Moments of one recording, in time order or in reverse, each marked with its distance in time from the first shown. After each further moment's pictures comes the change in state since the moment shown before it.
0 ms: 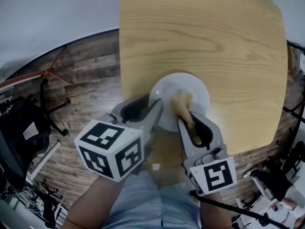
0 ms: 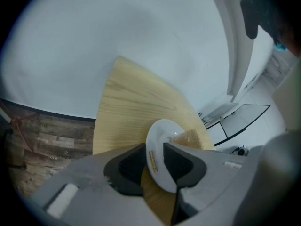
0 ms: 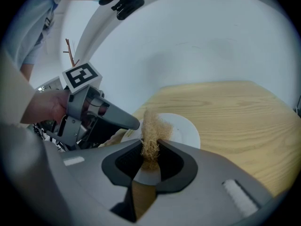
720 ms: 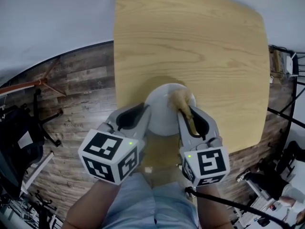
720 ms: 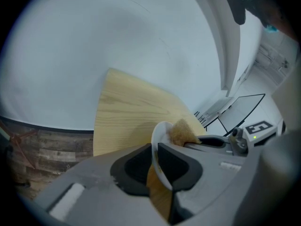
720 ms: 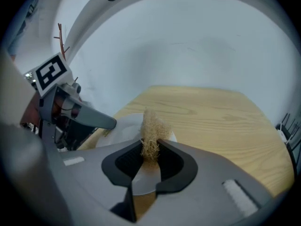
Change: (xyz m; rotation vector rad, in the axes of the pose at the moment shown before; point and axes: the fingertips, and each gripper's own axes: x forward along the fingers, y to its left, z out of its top) left arm -0.012 -0.012 0.013 0.133 -0.061 0.004; right arm 0.001 -0.037 0.020 -0.047 0.083 -0.161
